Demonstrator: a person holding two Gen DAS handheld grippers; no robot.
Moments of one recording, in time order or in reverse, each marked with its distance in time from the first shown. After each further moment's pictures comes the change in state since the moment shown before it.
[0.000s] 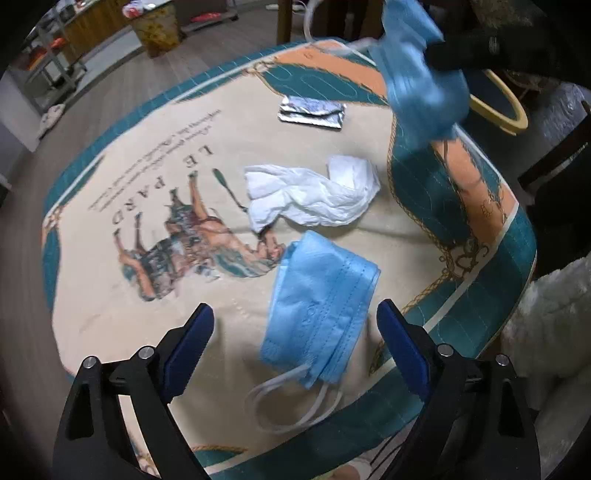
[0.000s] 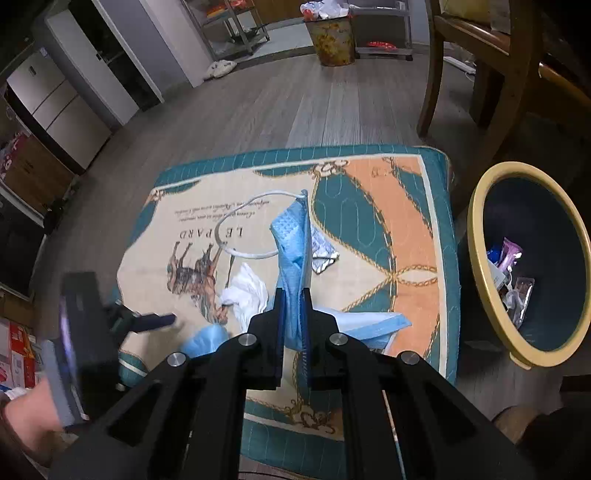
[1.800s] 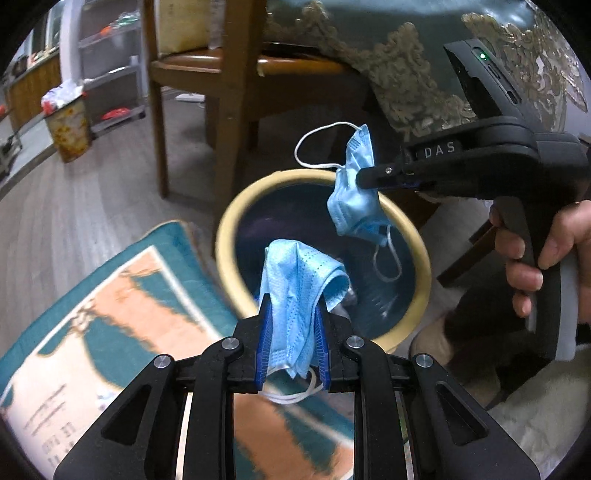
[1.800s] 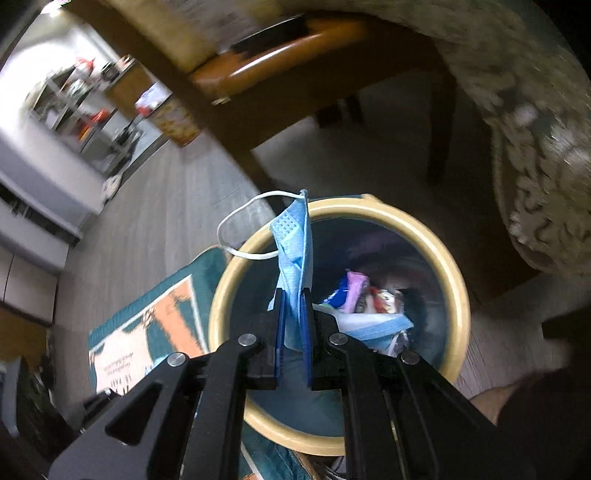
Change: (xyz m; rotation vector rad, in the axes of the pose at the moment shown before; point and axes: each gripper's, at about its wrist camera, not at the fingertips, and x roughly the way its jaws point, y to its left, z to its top) left arm -0.021 -0.154 0.210 0.121 -0.340 -0.279; right arm -0.074 -0.275 0.036 0.535 -0.173 -0.148
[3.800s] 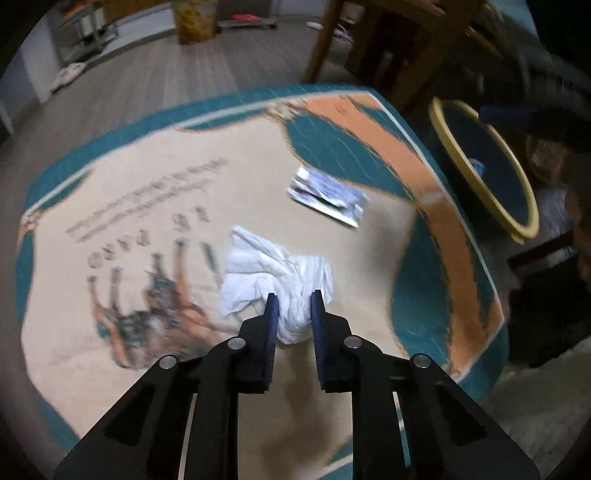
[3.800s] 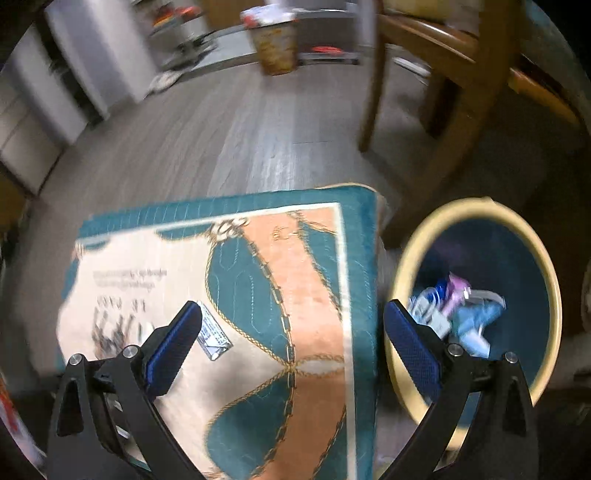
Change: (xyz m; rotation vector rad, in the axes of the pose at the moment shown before) left arm -0.074 0.158 -0.159 -0.364 0.202 0.247; right arm 0.075 0.206 -0.099 -0.541 0.106 -0.040
